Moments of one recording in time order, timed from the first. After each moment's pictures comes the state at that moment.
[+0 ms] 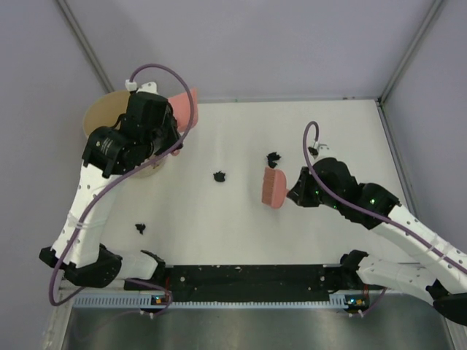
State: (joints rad) left arm -0.55 1.32 1.90 -1.29 -0.37 -0.60; right arm 0.82 0.91 1.03 -0.81 0.18 0.69
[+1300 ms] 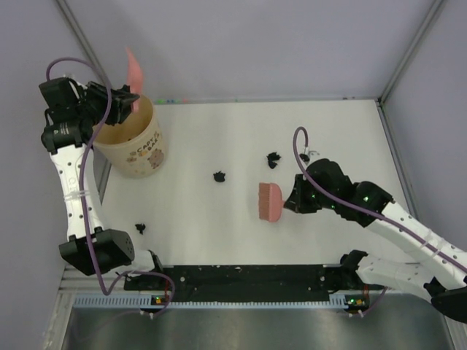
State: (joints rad) left arm 0.34 1.42 1.74 -0.76 0.60 -0.96; right arm 0.82 0.95 1.02 -0.86 0.06 0.68
